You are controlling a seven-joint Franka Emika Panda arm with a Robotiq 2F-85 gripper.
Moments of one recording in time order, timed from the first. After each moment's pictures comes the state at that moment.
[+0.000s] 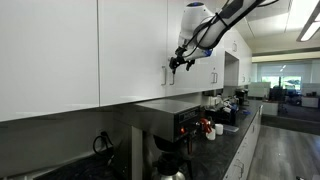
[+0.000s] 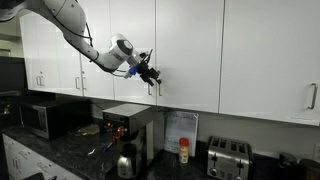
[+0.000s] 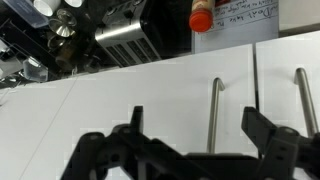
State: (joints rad) arm 0.00 0.06 0.03 -1.97 -0.72 2.57 0.71
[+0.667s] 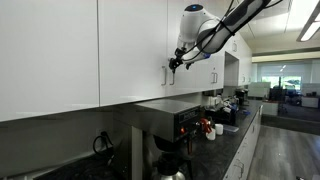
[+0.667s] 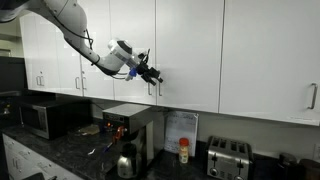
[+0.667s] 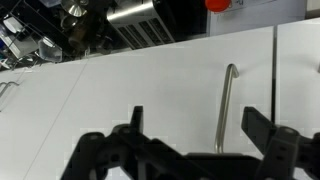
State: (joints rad) arm 0.00 0.07 0.03 -1.97 -0.96 2.60 0.91
